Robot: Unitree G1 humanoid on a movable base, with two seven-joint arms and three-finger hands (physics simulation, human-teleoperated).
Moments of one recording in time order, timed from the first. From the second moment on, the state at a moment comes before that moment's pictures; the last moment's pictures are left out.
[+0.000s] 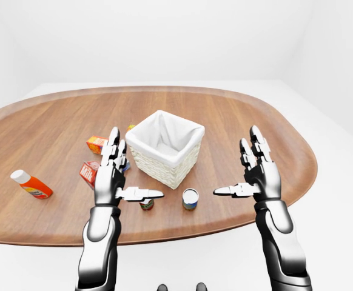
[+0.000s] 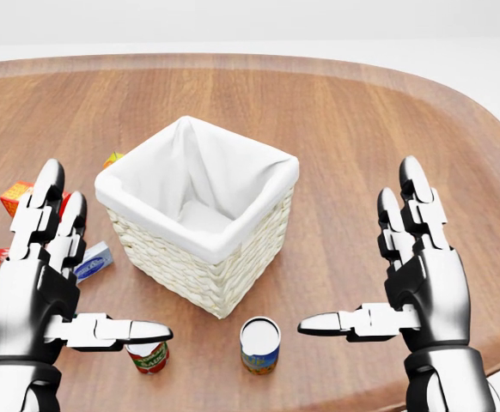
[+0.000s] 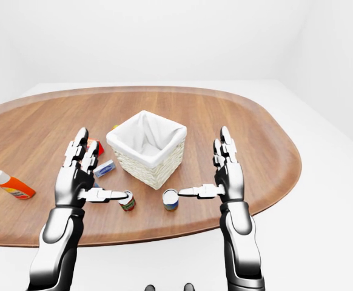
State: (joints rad) left arm 0.03 0.03 0.06 -0.37 -0.05 0.09 -0.08; right arm 0.02 -0.02 -0.07 -0.34 0.13 0.09 0.08
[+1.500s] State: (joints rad) left arm -0.03 0.06 0.10 -0.28 0.04 0.09 -0.09; right arm 0.03 -0.02 -0.07 -0.34 0.12 0.09 0.09
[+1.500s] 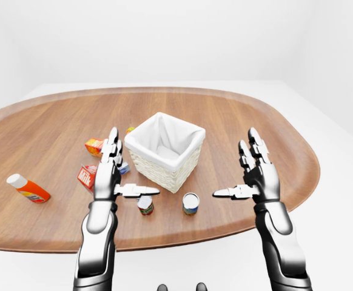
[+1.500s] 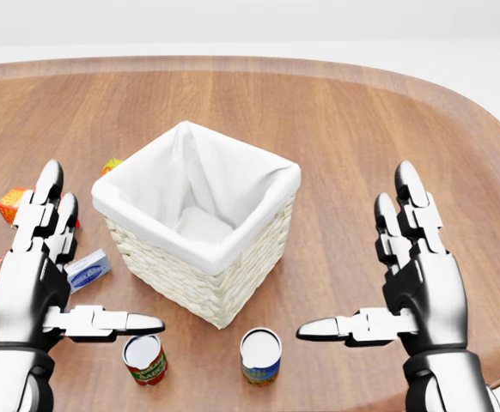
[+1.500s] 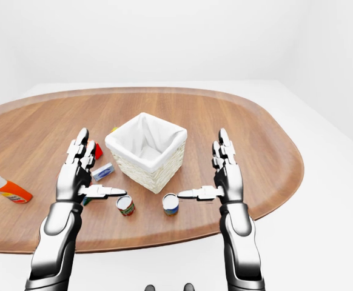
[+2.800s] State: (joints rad) left arm -0.04 0.07 0.10 -0.25 0.18 0.09 -0.12; right arm 0.02 -0.02 -0.07 -0.31 0.12 0.09 0.09
